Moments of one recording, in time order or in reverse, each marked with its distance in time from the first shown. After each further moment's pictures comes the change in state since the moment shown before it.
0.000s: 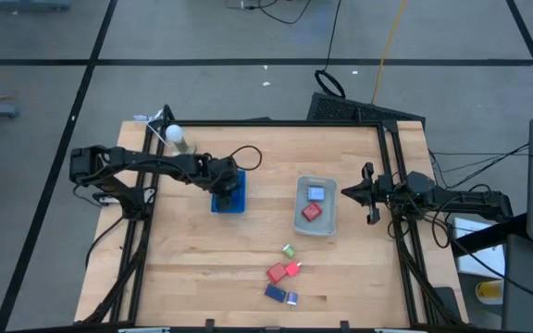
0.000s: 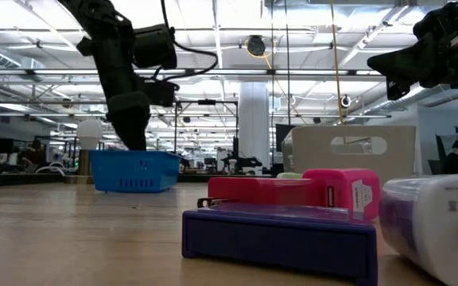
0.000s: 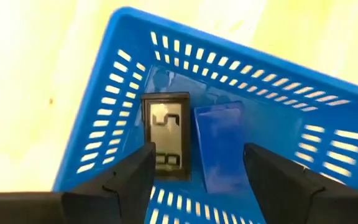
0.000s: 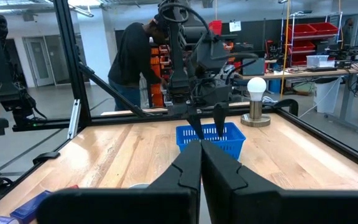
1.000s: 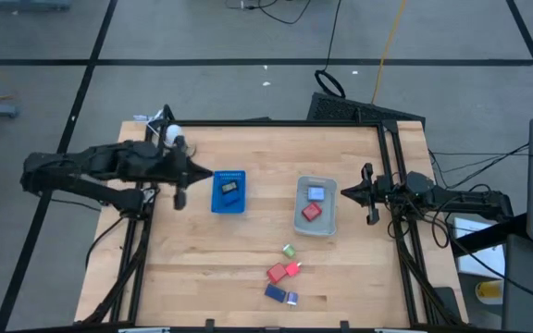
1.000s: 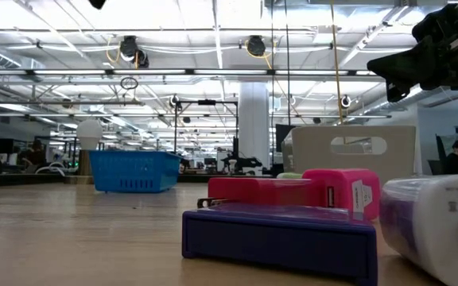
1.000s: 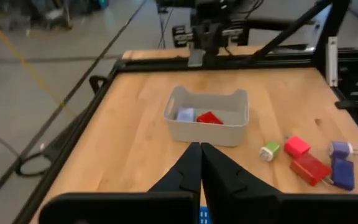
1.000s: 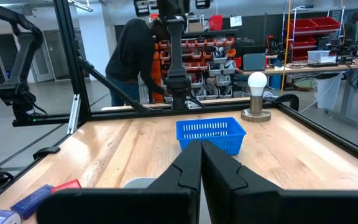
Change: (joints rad) left arm -0.284 -0.684 0.152 -0.036 -0.146 0.121; right arm 0.000 0.005 0.000 -0.014 -0.003 -0.002
